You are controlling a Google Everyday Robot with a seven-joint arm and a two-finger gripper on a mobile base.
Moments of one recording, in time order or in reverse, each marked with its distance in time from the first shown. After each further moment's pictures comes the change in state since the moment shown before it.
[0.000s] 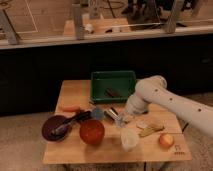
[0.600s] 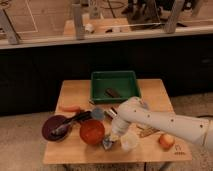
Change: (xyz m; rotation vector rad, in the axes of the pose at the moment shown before) arm -0.016 0.073 0.129 -0.151 -0.006 -0.056
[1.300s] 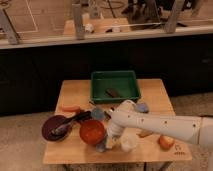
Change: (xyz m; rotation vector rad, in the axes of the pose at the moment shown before) arm -0.021 0.013 0.031 0.020 0.039 -0.077
